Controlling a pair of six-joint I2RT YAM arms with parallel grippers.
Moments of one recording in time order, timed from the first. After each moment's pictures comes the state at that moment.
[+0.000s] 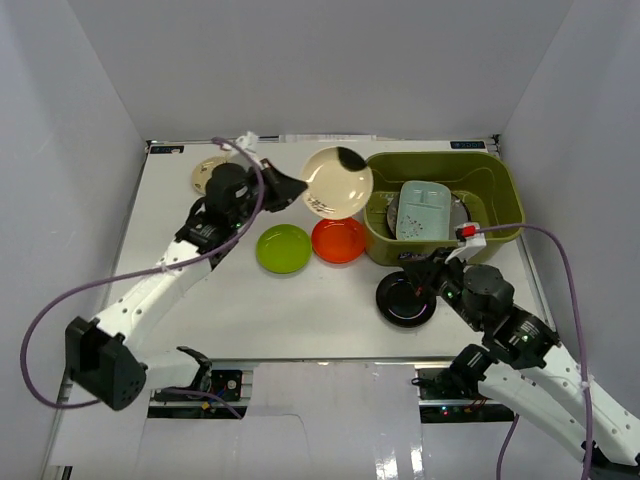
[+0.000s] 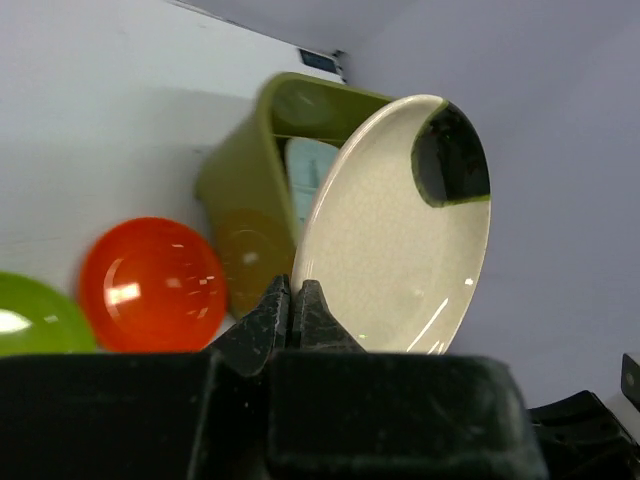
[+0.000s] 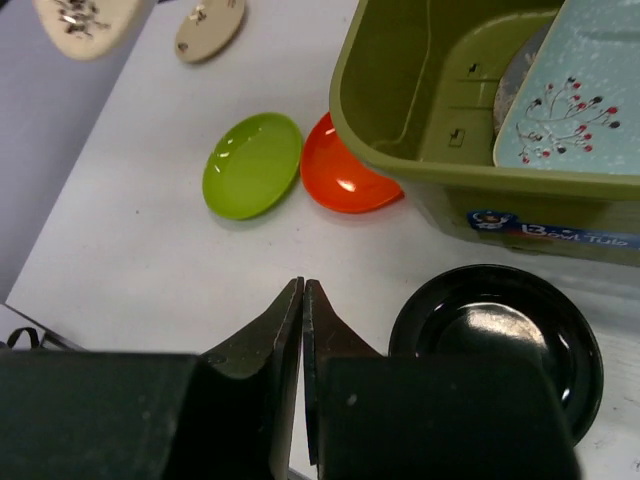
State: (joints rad) left arm -0.44 1.19 1.03 -0.02 0.13 -0.76; right arm 0.80 0.46 0.60 -0.42 0.23 0.55
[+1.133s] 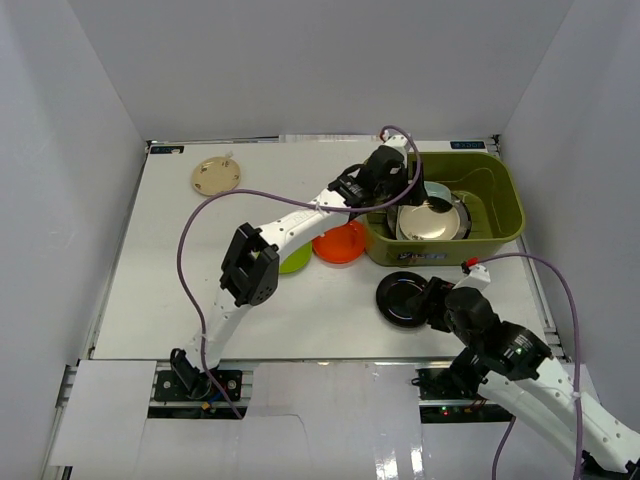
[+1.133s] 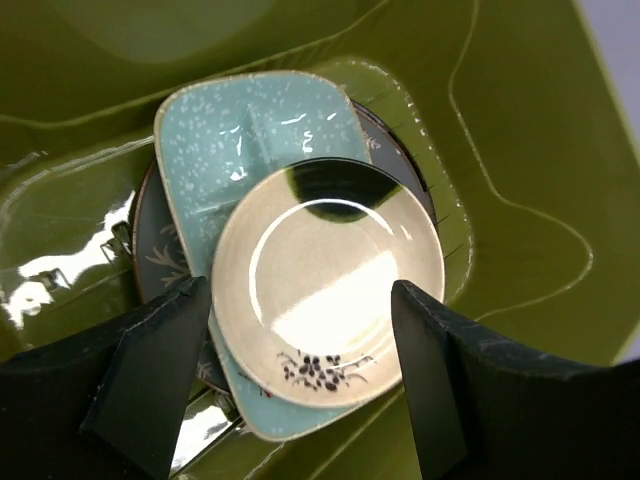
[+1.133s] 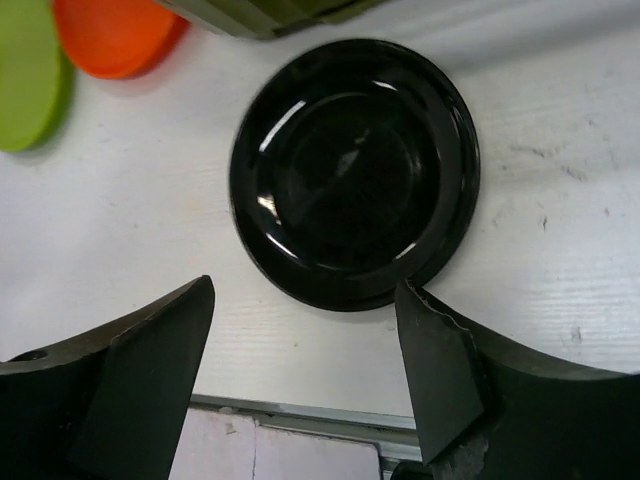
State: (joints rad) left arm -0.86 2.34 2.20 -0.31 -0.03 -0.55; right arm 0.80 0.28 0.46 -0.83 0.36 0.85
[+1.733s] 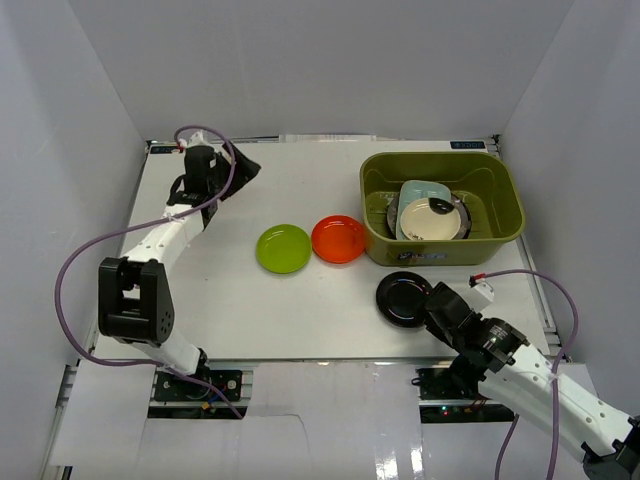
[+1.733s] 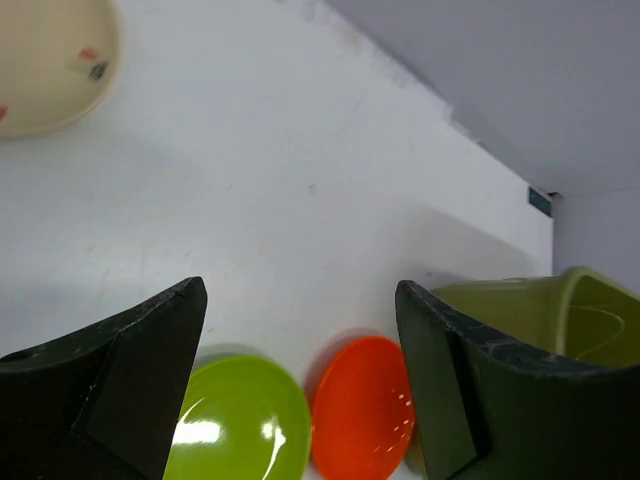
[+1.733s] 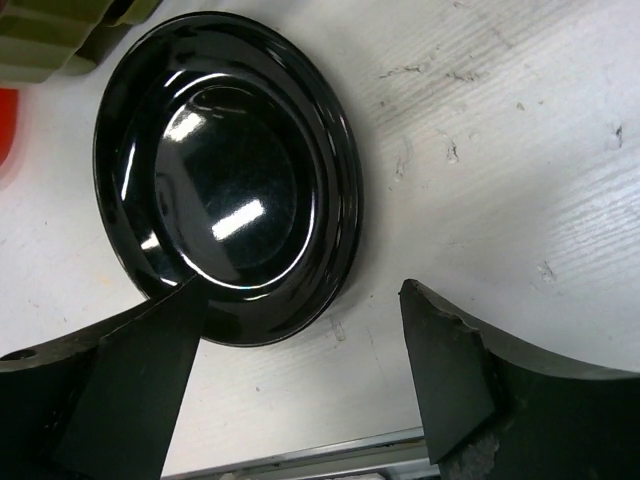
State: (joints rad) left arm -0.17 1.58 1.23 0.00 0.06 -0.70; right arm 0.80 0.42 0.33 -0.88 0.48 1.26
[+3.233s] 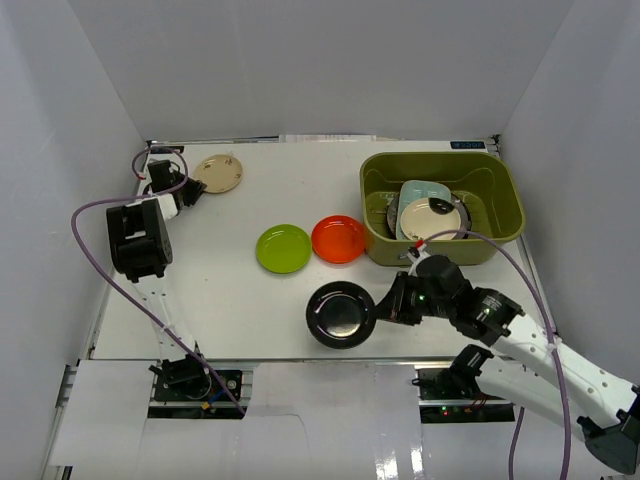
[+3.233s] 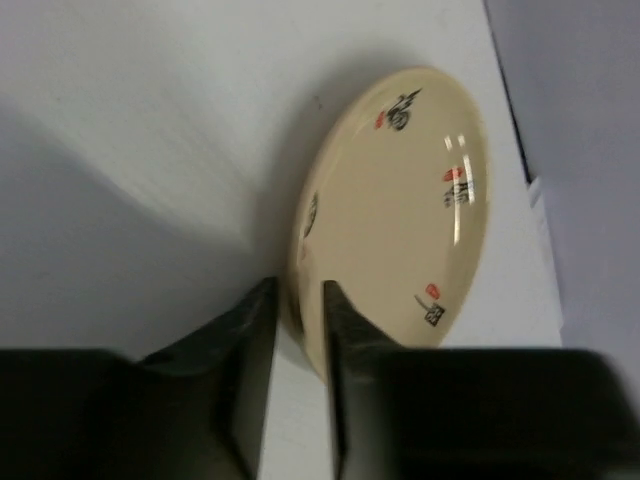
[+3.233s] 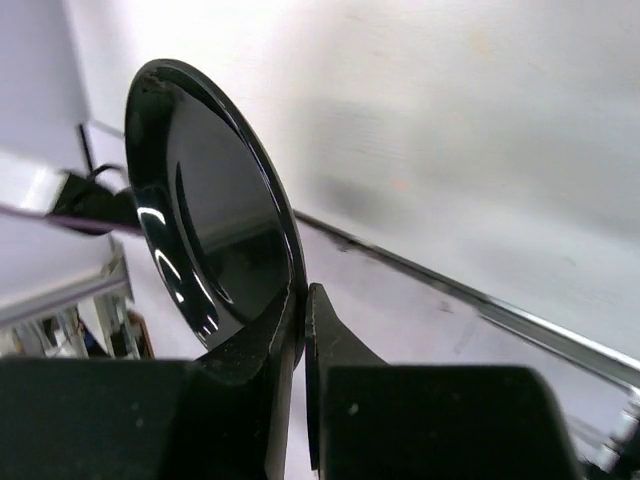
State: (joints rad) left arm 0.22 2.20 1.42 0.16 0.17 -0.88; right arm 0.83 0.66 0.58 -0.64 -0.17 1.02
